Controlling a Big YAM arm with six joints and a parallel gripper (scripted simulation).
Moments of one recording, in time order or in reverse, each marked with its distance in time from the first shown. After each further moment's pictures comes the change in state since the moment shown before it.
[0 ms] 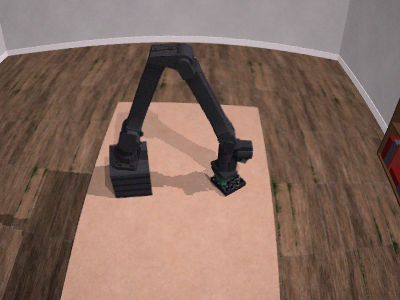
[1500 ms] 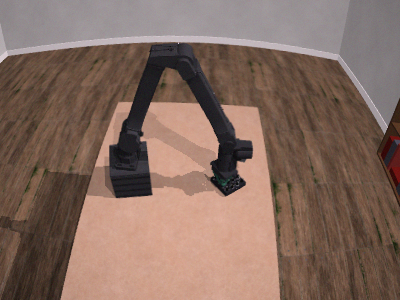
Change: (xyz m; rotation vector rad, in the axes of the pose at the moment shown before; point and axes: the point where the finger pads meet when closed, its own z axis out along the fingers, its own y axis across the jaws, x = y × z) arm -0.001 0.002 0.001 -0.011 -0.006 -0.076
